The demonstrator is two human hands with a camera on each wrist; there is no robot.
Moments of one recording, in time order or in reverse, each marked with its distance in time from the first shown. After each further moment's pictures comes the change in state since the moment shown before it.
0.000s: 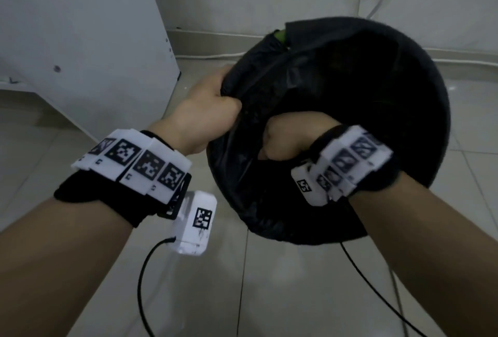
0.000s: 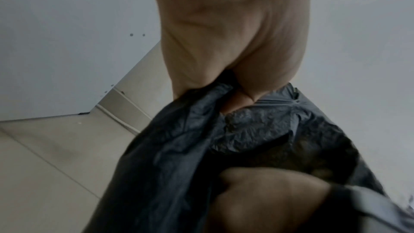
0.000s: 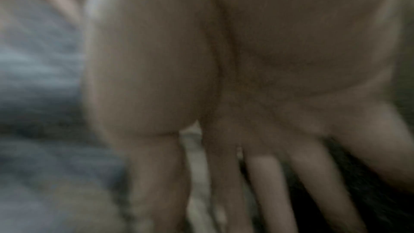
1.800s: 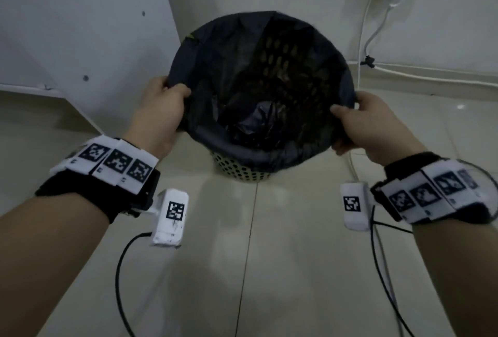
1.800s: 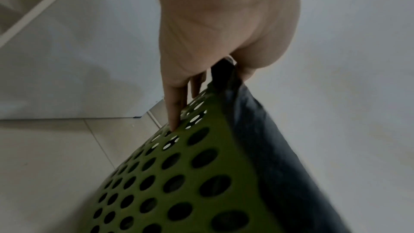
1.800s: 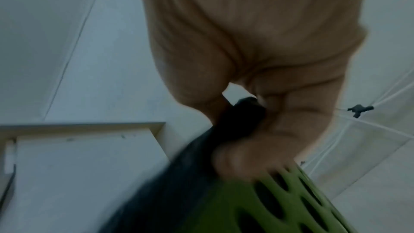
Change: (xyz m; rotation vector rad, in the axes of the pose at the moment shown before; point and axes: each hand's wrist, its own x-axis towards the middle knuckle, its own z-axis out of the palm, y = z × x) left_hand 0.003 -0.026 -0.054 -0.308 0.455 -0.265; right_hand -0.054 0.067 -0.009 1.035 0.672 0.229
